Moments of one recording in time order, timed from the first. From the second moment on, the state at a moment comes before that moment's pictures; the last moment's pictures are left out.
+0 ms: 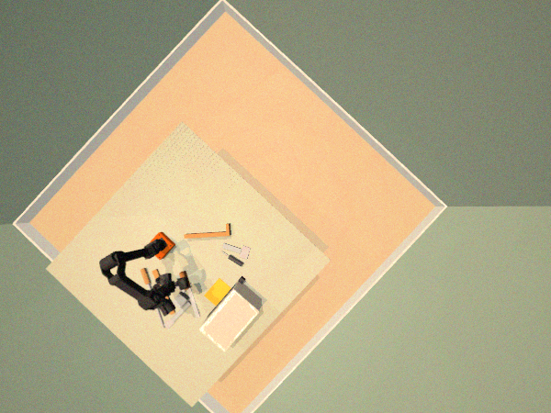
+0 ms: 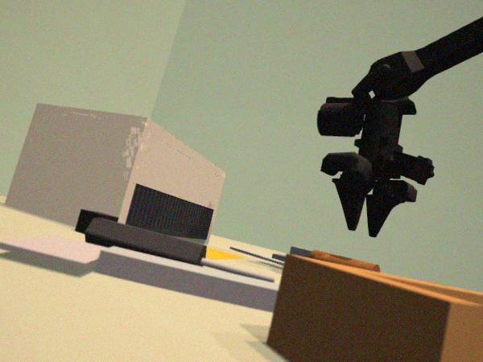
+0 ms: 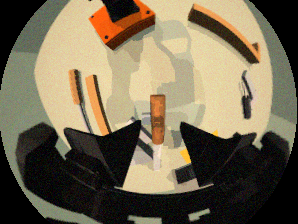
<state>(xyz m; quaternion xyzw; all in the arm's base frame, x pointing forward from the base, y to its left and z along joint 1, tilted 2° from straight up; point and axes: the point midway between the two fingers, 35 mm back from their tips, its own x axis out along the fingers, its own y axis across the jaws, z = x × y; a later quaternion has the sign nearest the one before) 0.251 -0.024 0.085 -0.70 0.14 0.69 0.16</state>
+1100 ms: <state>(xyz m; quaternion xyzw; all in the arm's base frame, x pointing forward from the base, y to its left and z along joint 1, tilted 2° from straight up) 0.251 -0.024 0.085 -0.67 0.23 0.66 0.25</state>
